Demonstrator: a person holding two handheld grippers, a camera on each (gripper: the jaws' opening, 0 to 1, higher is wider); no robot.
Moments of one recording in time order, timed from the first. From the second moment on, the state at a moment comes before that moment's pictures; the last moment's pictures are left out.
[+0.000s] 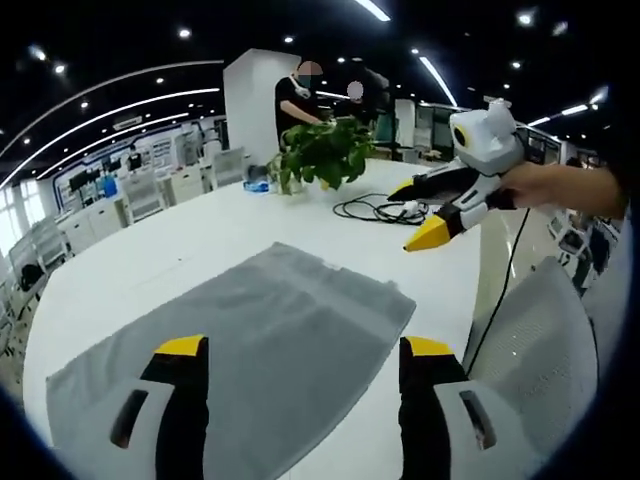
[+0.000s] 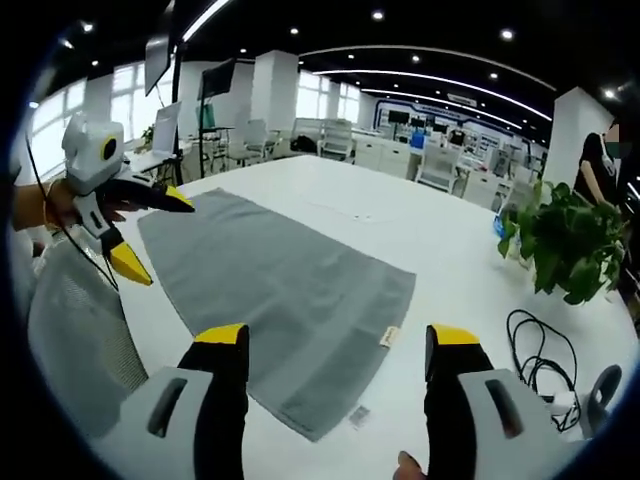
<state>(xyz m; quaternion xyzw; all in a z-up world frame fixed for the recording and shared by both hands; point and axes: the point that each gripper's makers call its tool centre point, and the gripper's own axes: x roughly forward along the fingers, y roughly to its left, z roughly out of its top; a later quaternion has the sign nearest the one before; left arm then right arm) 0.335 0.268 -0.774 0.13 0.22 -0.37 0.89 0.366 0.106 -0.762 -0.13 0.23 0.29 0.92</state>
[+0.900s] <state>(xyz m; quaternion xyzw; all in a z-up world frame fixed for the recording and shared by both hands) 0.359 0.142 -0.804 0.18 0.24 -0.49 0.82 0.466 0.078 -0.756 -0.11 0.22 0.27 0.93</state>
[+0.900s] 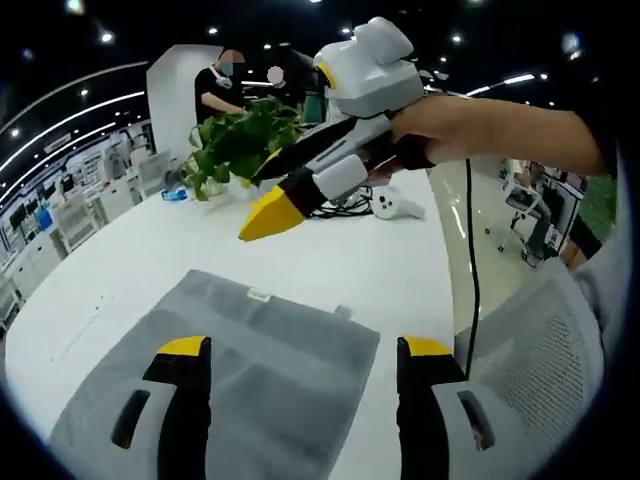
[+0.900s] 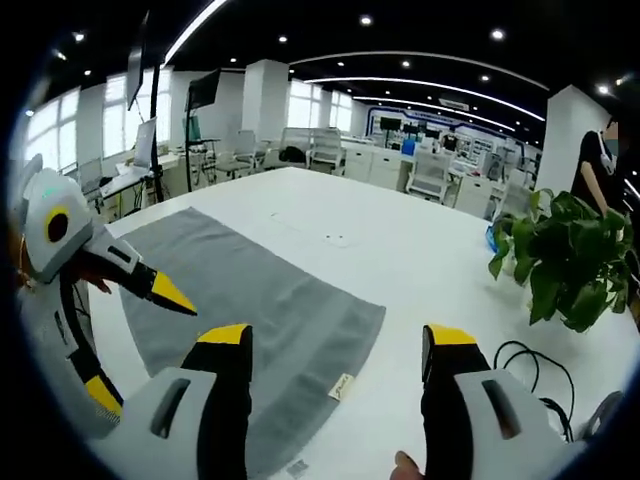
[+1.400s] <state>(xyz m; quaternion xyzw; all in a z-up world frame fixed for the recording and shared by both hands) 0.342 0.097 -0.842 0.22 0.26 -0.53 0.78 0.530 0.048 -0.788 -0.05 0.23 0.23 0.94</state>
